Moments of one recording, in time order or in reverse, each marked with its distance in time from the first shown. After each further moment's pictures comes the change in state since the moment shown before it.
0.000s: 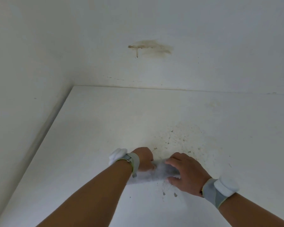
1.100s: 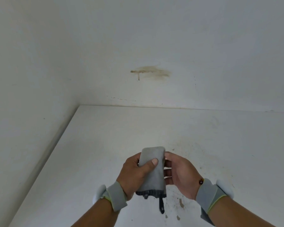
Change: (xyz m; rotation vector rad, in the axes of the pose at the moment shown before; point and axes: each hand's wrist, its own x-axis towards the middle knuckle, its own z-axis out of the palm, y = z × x) left_hand -0.081 0.010 -0.015 -1.396 0.525 0.181; right_hand 0.036 -0.056 -0.069 1.506 -0.031 0.417
